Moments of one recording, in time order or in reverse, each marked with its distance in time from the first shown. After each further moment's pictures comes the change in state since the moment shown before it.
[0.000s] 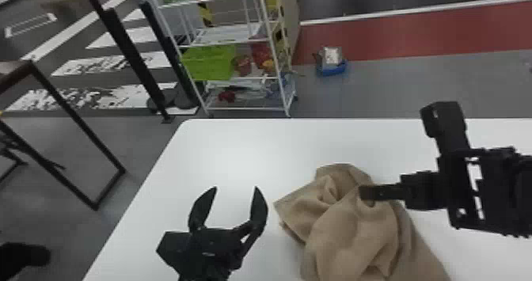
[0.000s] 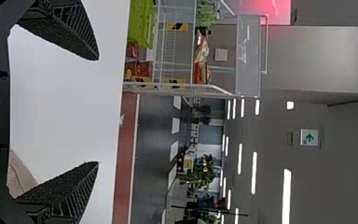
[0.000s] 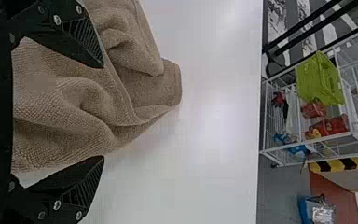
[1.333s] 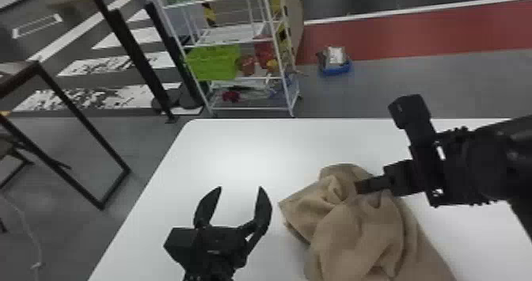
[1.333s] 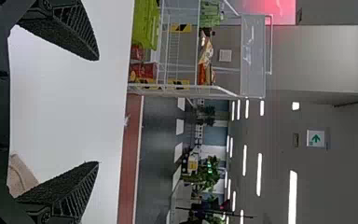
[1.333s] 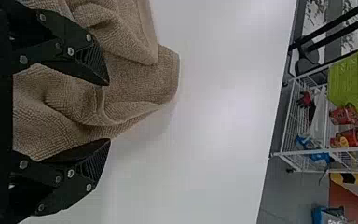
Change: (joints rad) left arm -0.013 0.000 0.006 0.006 -0.002 0.027 0.002; right arm -0.182 0.001 0.140 0.263 0.027 -0.048 -0.013
